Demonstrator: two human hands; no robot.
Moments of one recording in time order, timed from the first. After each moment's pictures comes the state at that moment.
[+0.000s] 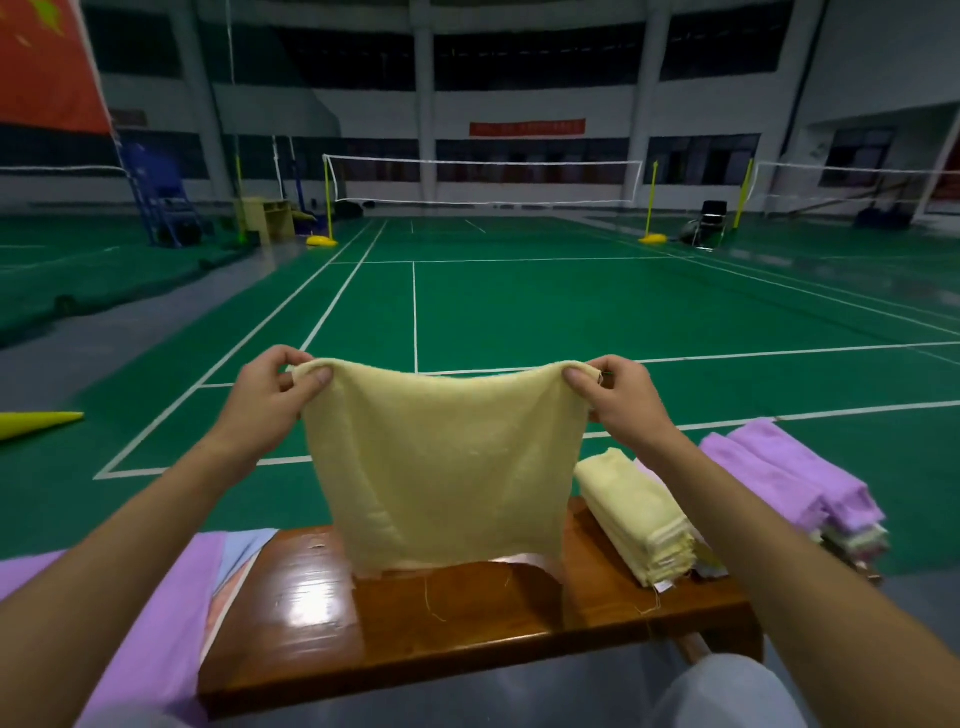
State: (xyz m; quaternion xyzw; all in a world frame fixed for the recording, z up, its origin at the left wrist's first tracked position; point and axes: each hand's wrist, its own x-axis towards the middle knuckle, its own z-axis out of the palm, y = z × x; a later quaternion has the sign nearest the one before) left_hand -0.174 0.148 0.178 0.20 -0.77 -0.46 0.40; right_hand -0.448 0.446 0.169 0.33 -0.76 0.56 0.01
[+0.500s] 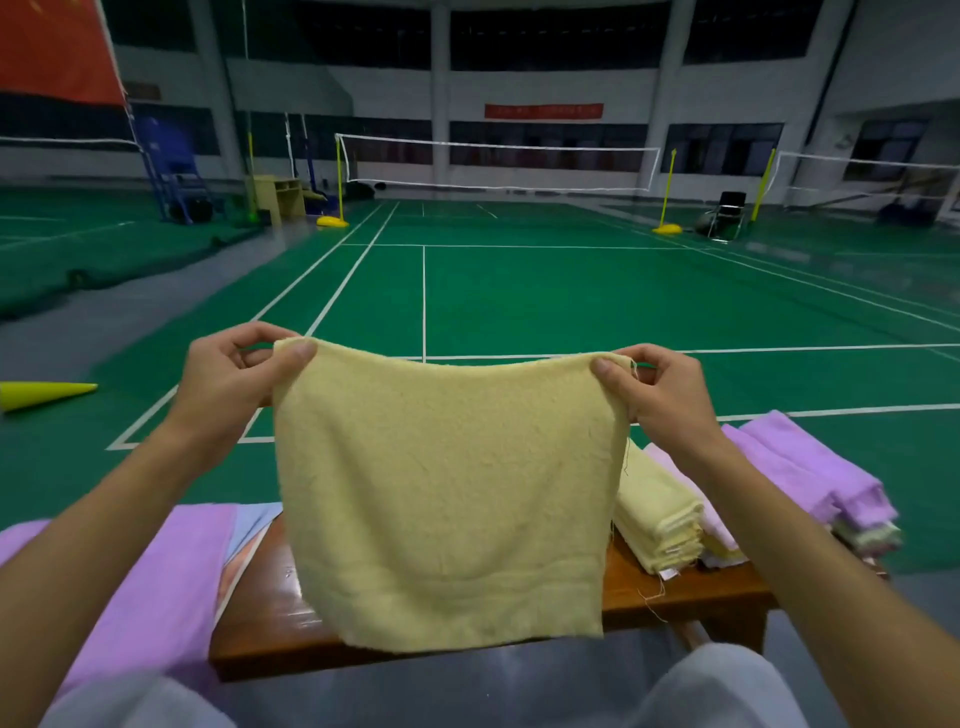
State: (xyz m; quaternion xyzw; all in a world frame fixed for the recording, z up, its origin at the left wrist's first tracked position) left_hand -0.130 0.163 0.188 0.16 -0.72 -0.51 0.45; right_hand -0.416 0.476 0.177 0.34 -0.70 0.62 0.01
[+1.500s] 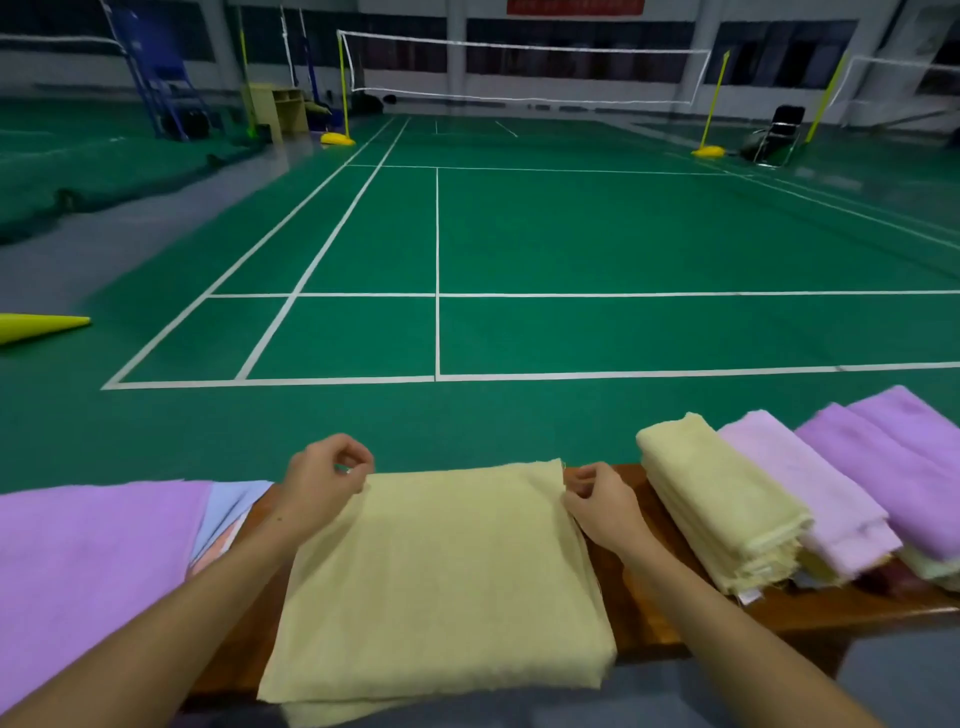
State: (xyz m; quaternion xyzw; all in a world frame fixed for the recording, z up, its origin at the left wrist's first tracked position) left_hand -0.235 0.086 -0.036 0.36 -0.83 -0.36 0.21; right_hand -0.467 0.359 -0.048 0.22 -0.90 0.35 -0.15
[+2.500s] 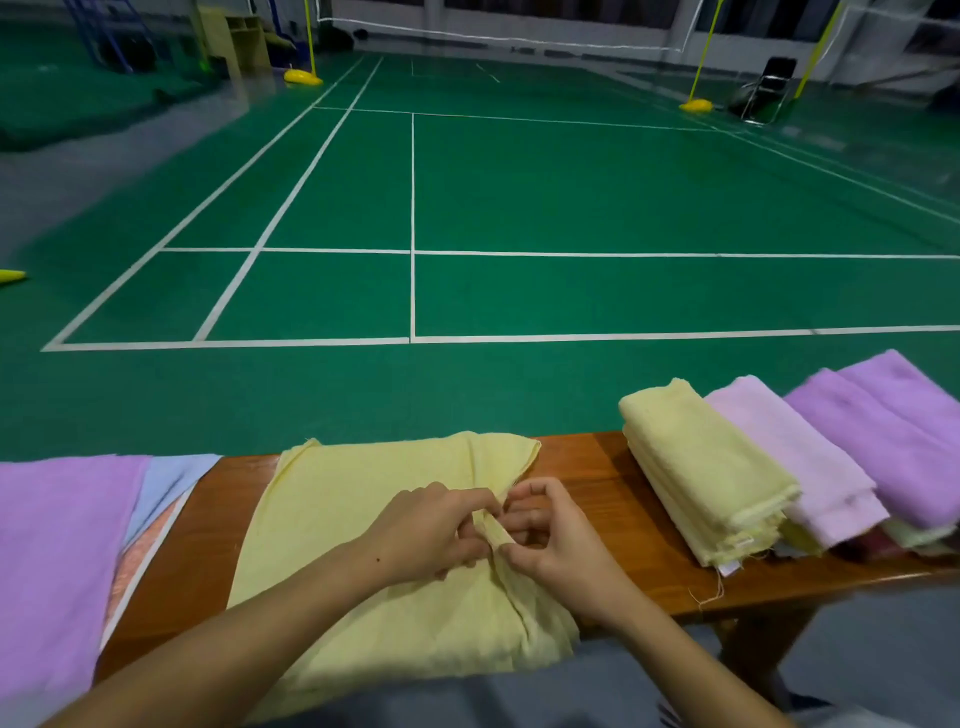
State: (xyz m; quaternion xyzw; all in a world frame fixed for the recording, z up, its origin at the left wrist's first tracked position) left_hand -0.302 0.209 -0.055 0.07 -0.97 -0.22 -0.04; right_hand -0.399 0.393 -0.051 0.32 -0.75 0.49 -0.31
